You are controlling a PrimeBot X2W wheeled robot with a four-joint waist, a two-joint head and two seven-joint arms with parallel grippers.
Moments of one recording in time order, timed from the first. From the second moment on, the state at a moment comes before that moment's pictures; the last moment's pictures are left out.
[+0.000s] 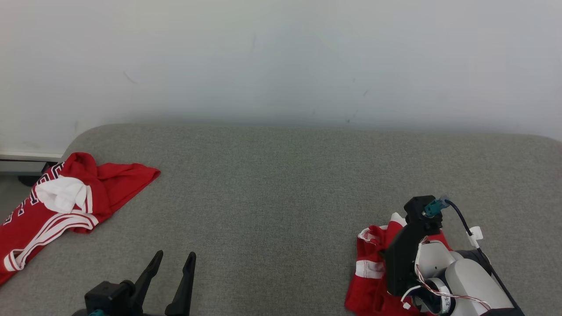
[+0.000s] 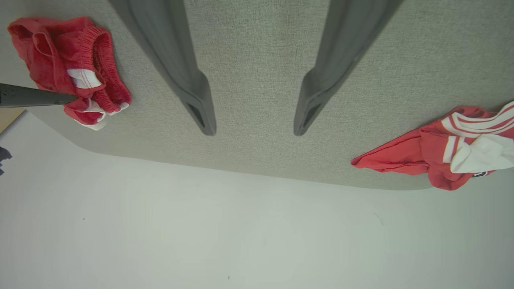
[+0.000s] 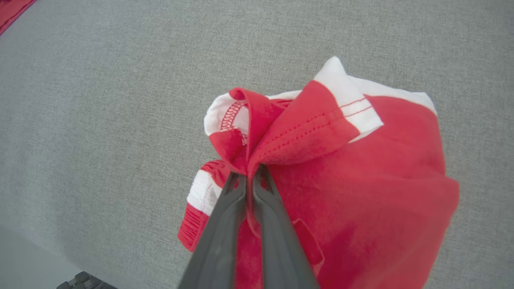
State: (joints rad) left arm 0.00 0.27 -0.42 0.04 -0.44 0.08 -0.09; right arm -0.29 -0.09 0.19 0.38 0.39 -0.02 0.70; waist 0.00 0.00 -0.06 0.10
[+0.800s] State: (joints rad) left arm 0.00 0.28 -0.41 0.02 -0.44 0.09 -0.10; right arm -0.19 -0.25 0.05 0.24 0.35 -0.09 0.71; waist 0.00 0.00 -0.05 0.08
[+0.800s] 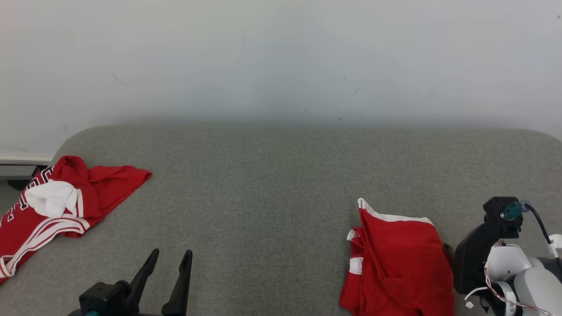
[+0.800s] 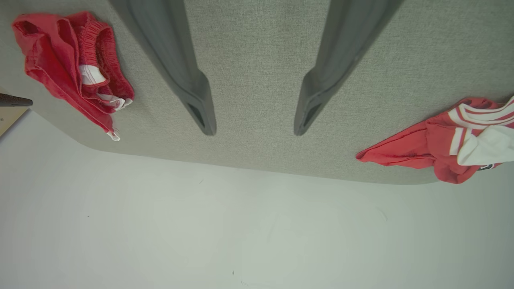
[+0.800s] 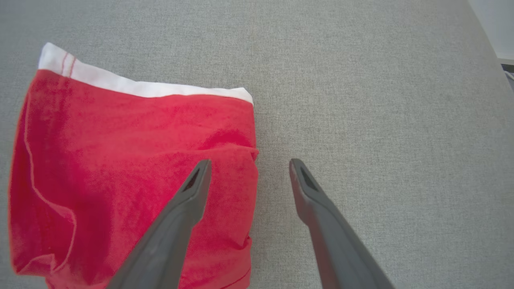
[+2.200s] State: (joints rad) left arm -0.03 0.29 -0.41 0.01 -0.43 0.08 -0.09; right arm -0.25 -0.16 -0.07 0.59 0.46 -0.11 0.64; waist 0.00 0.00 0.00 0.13
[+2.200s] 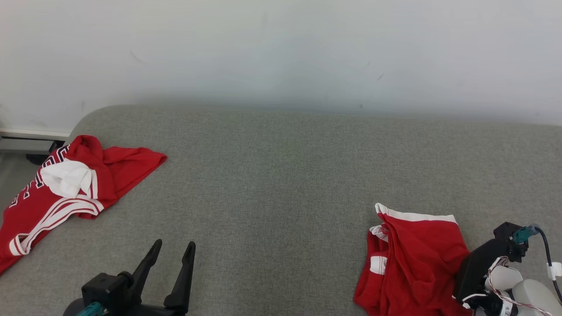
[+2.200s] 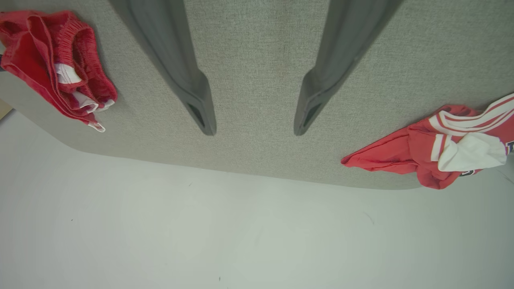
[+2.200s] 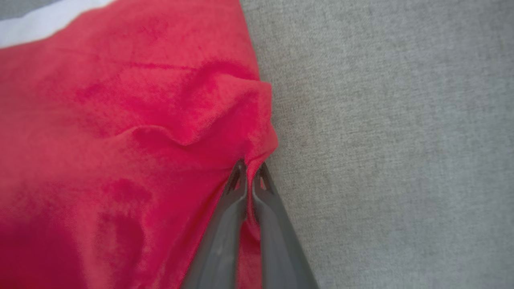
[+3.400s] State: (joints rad) left arm -0.04 0.32 -0.43 -0.03 -0.41 0.07 -0.06; right arm -0.34 -0.61 -0.13 0.61 0.21 -0.11 0.50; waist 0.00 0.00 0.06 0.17
